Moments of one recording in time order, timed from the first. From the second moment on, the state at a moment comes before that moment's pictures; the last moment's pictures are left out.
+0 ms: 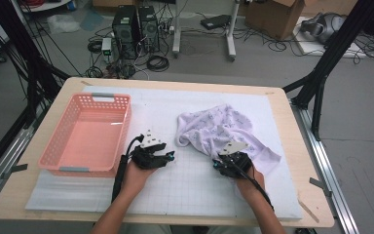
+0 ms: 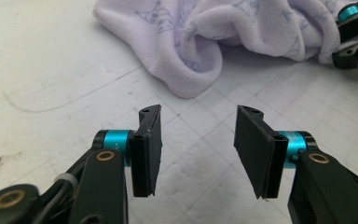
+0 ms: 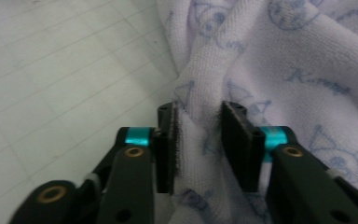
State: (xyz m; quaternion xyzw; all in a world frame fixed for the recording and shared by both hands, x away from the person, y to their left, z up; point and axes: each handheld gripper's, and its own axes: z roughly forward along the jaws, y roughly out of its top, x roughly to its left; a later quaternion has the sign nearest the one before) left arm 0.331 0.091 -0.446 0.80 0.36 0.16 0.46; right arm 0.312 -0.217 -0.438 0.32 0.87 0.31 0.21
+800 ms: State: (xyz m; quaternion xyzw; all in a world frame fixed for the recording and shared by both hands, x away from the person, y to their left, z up) left arm 0.329 0.091 -0.448 0.79 0.36 0.14 0.47; right arm 0.344 -0.293 -0.410 0.44 0.78 0.37 0.24
